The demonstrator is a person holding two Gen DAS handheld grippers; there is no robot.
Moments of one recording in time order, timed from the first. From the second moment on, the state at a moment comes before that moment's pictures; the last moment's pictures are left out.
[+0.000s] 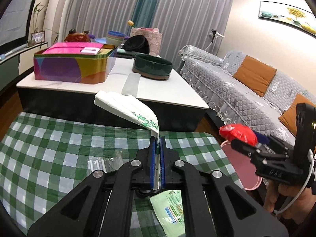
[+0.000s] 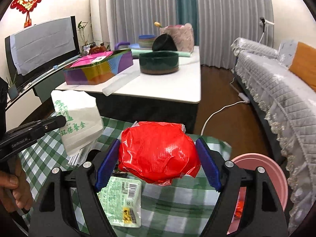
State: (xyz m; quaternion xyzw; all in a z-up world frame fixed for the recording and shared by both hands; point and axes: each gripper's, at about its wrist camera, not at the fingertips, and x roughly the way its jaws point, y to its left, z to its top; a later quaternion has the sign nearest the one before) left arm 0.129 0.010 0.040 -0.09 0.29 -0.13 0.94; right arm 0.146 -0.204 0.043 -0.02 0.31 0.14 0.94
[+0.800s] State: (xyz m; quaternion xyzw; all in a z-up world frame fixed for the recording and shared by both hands) left arm 0.074 -0.032 0.056 -0.04 0.27 -0.18 0.94; right arm 0.082 -0.300 0.101 0.00 0.26 0.07 0.96
